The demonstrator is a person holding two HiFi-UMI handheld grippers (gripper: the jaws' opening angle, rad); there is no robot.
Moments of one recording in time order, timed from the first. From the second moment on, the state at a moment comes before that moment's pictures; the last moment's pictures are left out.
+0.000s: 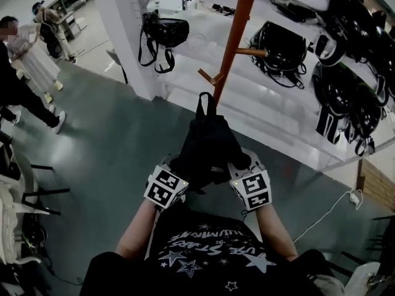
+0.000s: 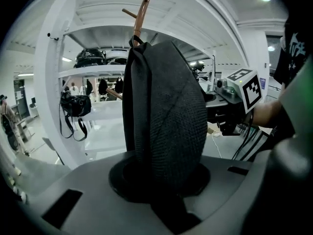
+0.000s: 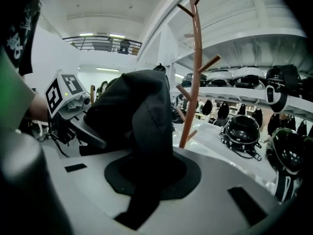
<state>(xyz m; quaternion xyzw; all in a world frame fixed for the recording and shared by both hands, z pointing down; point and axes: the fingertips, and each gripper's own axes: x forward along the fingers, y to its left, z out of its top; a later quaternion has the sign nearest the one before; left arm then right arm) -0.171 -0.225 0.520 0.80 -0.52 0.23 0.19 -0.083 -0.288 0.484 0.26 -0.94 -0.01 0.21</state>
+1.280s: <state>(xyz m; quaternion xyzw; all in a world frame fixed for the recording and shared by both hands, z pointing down) -0.221 -0.338 0.532 0.89 -0.33 0.27 0.18 -0.114 -0.358 0.498 0.44 -0.86 0.07 0.24</state>
